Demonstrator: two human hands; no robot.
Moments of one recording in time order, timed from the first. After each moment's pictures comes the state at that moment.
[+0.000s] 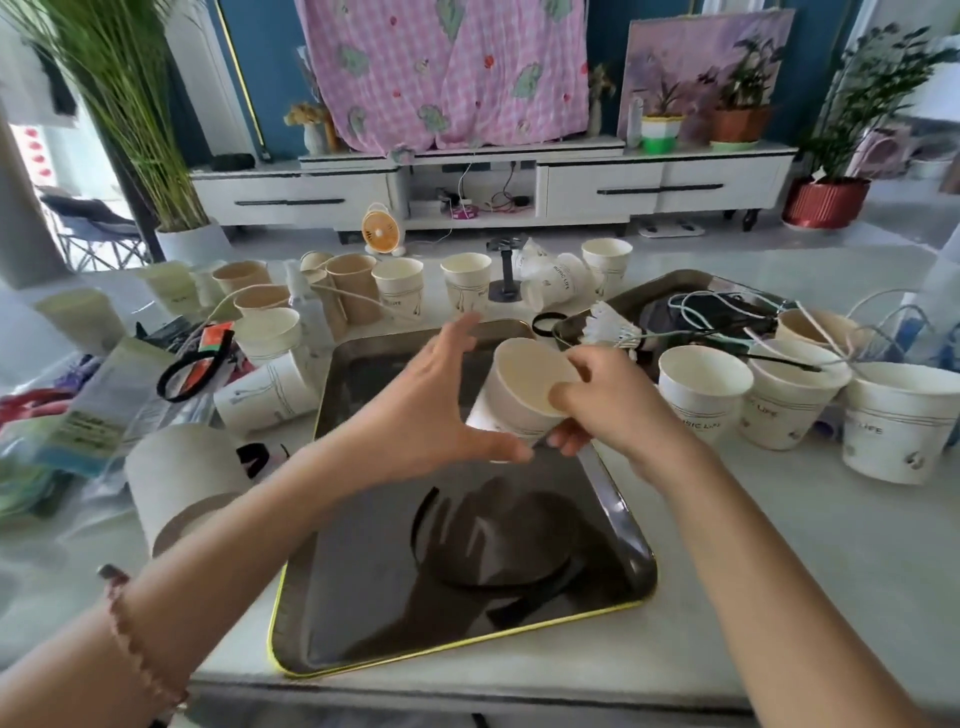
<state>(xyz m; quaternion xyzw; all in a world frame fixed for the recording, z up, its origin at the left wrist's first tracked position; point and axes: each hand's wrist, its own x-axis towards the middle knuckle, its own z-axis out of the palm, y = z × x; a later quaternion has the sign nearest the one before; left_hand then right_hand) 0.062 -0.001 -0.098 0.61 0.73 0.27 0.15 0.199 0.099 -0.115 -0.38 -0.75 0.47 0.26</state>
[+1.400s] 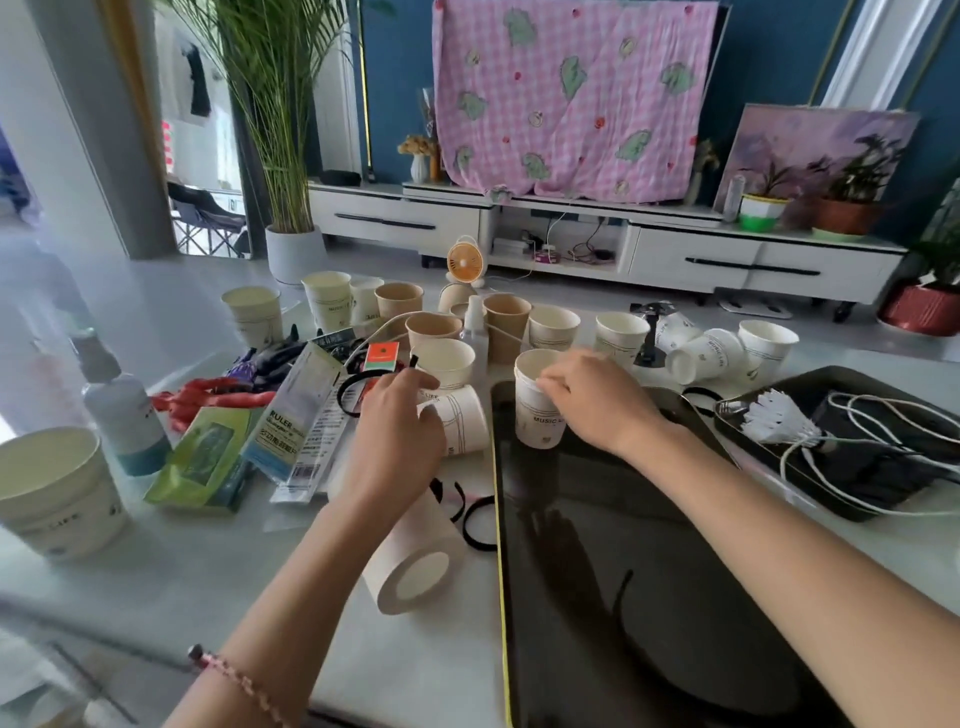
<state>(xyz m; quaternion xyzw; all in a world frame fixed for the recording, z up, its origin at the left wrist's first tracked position) -0.096 -0.067 -0.133 0.36 0.82 0.45 -0.04 0.015 0.084 -0.101 -0.28 -0.94 0.10 0.18</state>
